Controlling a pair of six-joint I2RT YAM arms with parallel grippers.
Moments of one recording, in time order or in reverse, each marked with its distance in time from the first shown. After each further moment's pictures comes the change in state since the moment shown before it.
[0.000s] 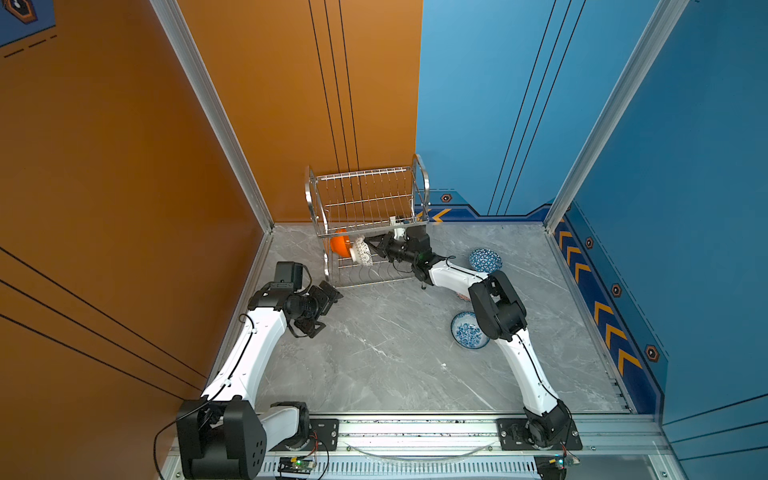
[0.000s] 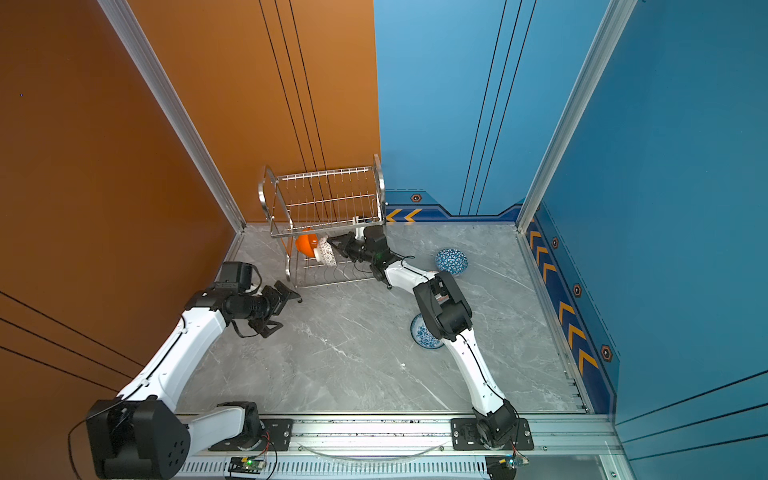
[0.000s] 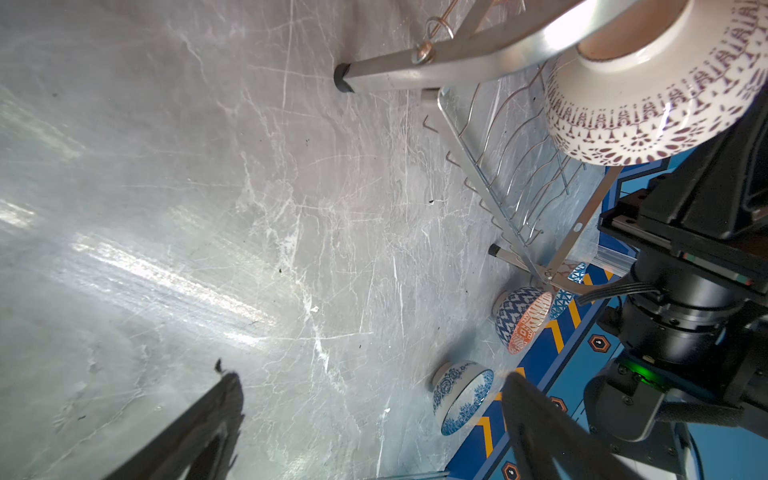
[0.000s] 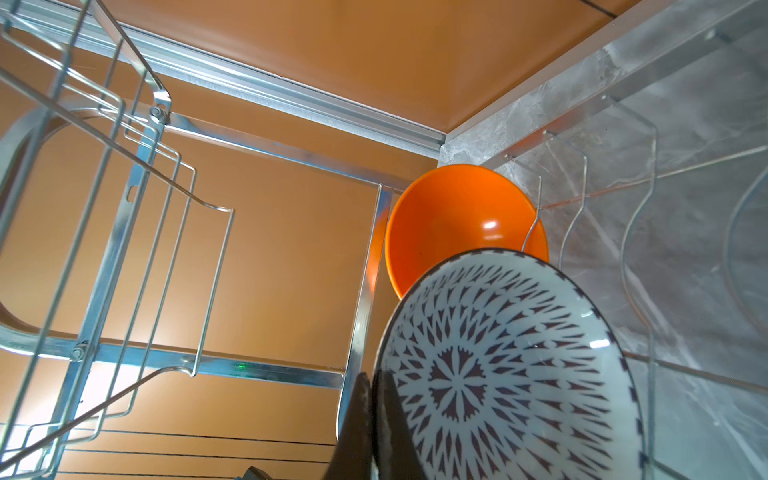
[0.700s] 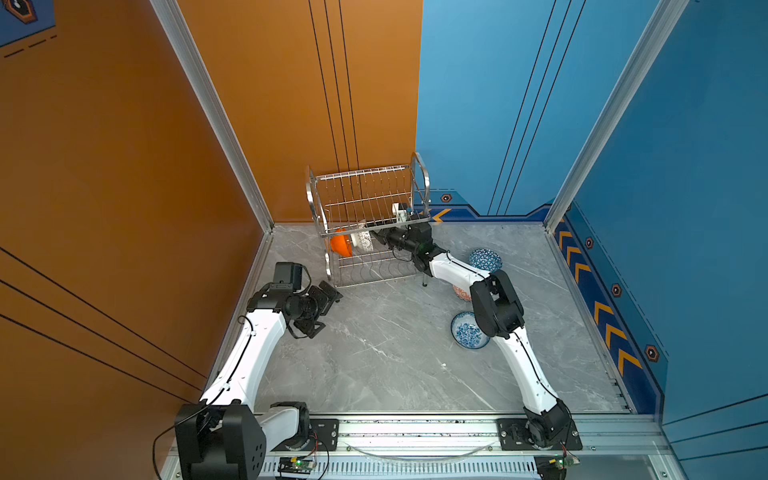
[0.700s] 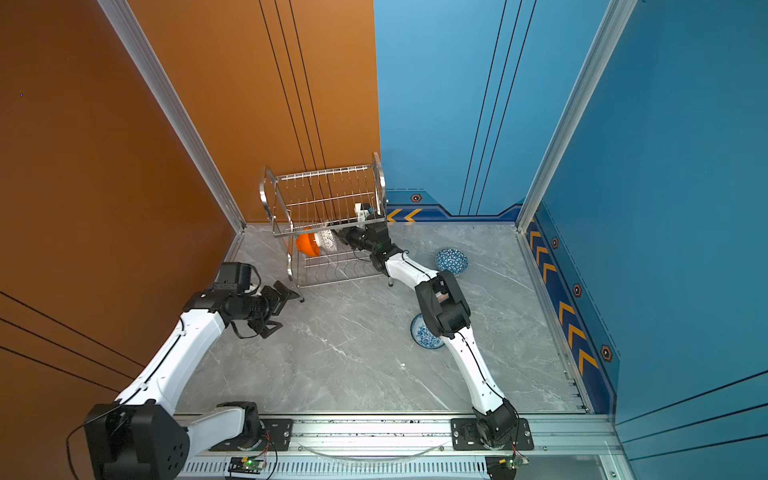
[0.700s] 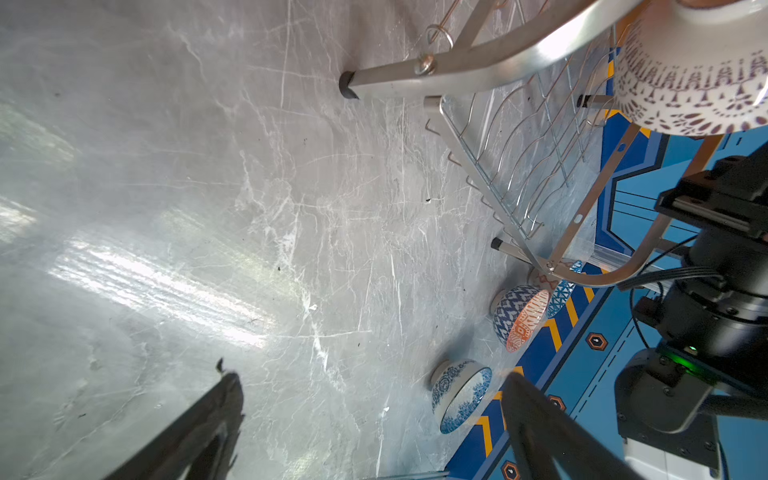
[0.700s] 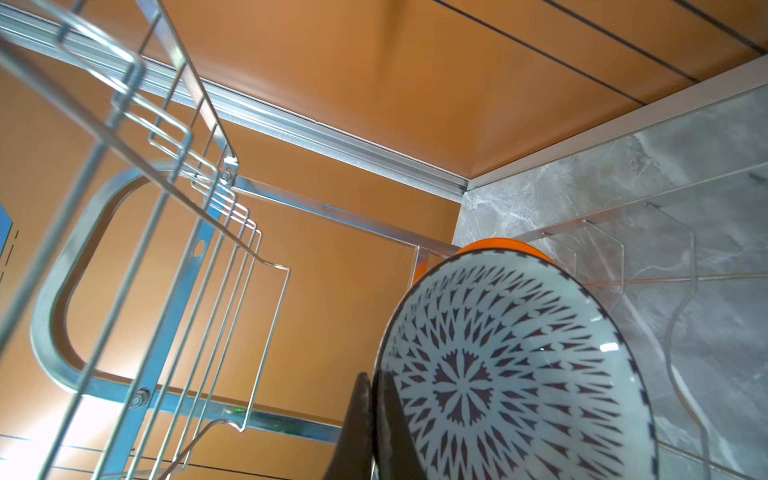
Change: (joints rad) left arm 0.000 -0.015 -0.001 -0.003 0.000 0.000; right arm -0.017 0.063 0.183 -0.035 0.031 0.001
